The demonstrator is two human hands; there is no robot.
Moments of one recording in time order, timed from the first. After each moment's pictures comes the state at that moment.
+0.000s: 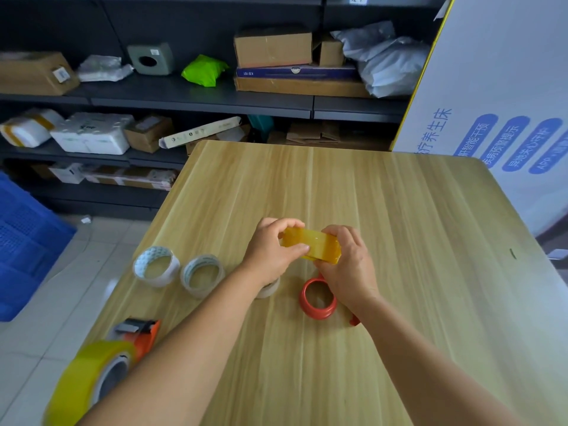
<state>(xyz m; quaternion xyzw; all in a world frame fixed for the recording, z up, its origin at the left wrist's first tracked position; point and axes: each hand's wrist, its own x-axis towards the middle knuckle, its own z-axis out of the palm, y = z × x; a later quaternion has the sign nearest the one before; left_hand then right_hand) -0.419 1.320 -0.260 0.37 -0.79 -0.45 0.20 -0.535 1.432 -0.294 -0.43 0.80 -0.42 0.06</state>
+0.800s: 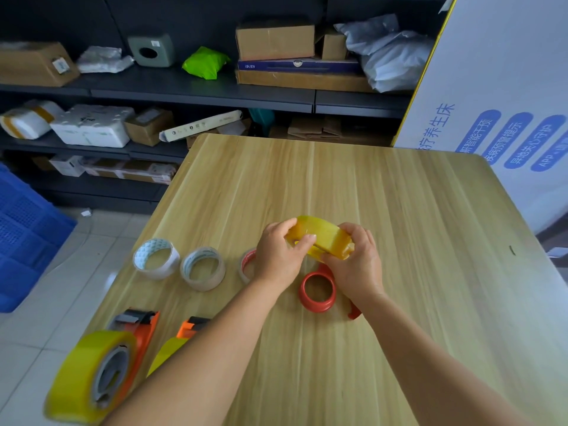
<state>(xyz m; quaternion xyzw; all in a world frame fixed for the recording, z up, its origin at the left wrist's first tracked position) -0.430 1.345 -0.278 0.44 -0.74 -0.43 0.25 -0.535 1.440 -0.291 -0.32 0.82 -0.47 0.13</state>
